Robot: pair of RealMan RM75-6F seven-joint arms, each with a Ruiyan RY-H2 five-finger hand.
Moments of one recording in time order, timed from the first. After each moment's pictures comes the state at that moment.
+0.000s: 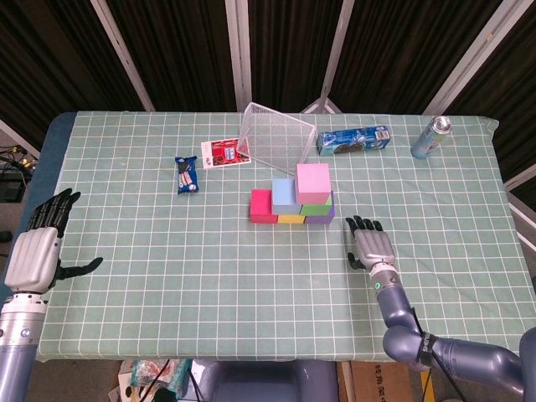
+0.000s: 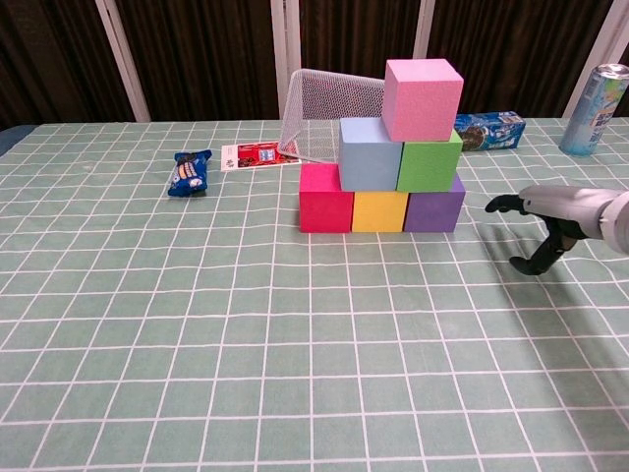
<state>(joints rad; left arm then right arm) -0.28 -1.04 -0.18 -2.14 1.16 1.45 0.30 0.77 -1.49 0.17 -1.61 -0.45 1.02 -0.63</state>
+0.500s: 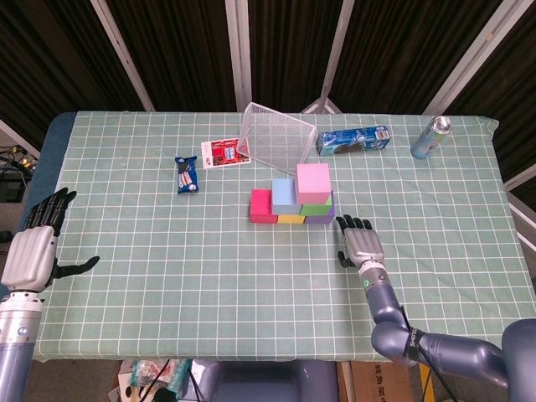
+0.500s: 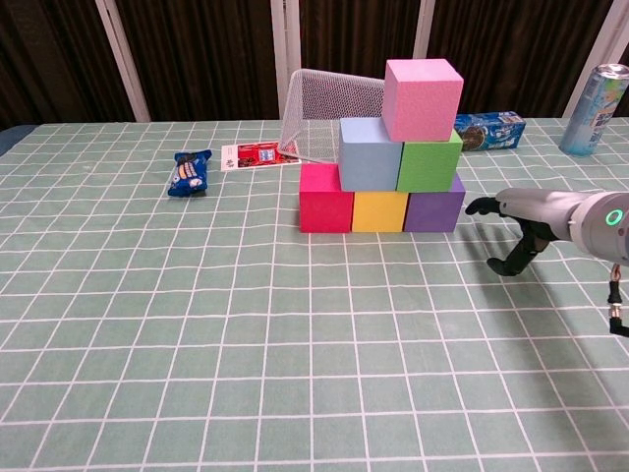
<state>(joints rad) -0.28 -1.03 -0.19 -2.13 1.14 1.43 0.28 0.81 -1.54 0.18 -1.56 -0.42 1.02 -0.64</state>
